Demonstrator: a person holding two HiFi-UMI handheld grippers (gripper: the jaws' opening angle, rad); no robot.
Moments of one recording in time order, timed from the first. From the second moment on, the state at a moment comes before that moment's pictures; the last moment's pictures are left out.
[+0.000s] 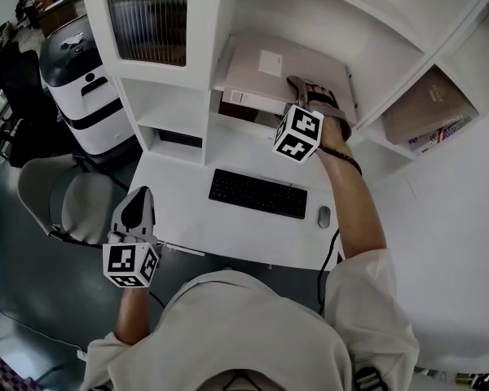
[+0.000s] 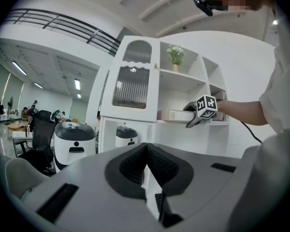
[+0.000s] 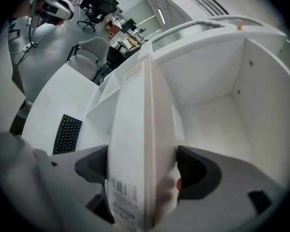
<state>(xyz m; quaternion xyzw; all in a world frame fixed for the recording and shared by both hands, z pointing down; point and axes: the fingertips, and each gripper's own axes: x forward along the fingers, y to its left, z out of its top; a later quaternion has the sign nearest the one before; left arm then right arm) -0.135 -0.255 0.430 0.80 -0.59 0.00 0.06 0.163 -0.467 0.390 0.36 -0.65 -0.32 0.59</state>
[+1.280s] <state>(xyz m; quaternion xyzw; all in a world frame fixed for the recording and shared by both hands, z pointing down) -0.129 -0.260 0.433 0.80 -0.60 0.01 0.07 0.169 -0.497 0.390 0.31 -0.70 -0.26 0.59</state>
